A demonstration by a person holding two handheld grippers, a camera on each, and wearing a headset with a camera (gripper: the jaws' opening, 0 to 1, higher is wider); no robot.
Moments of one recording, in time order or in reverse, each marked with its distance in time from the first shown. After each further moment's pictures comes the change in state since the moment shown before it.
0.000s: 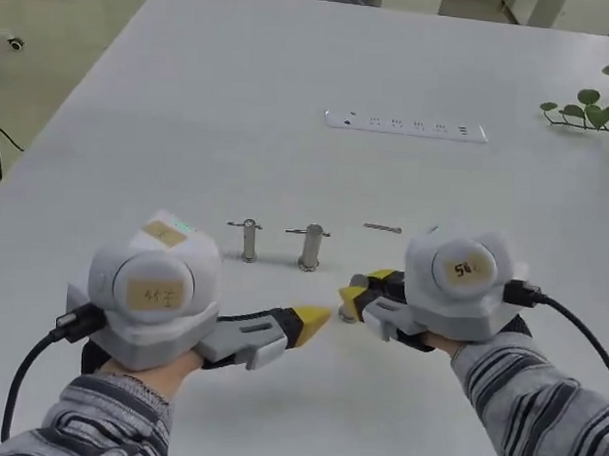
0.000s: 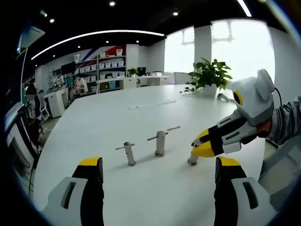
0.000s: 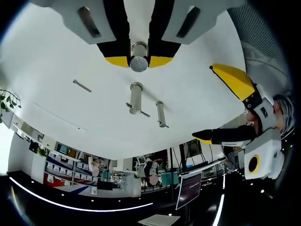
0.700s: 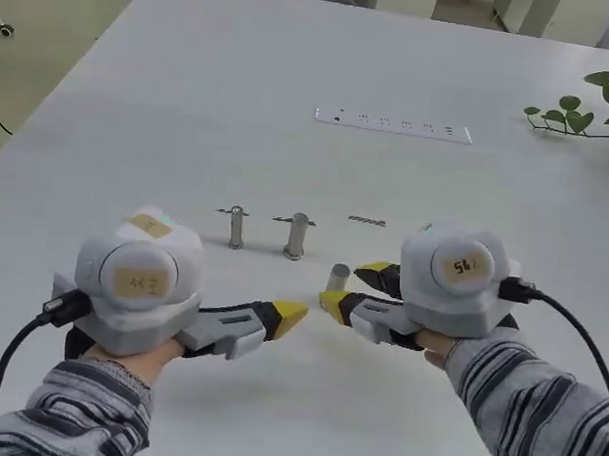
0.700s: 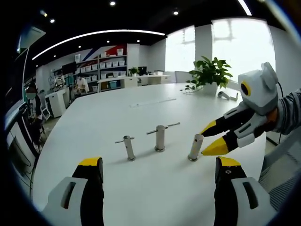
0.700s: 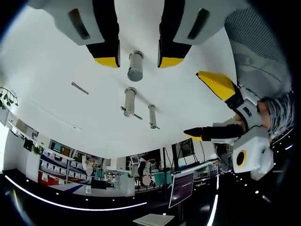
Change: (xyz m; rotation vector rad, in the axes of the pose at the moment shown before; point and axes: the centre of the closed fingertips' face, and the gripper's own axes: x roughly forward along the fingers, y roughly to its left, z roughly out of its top) left arm -0.003 -0.002 -0.012 0.009 0.007 0.013; right arm -0.024 0.008 -0.007 -0.032 0.001 0.097
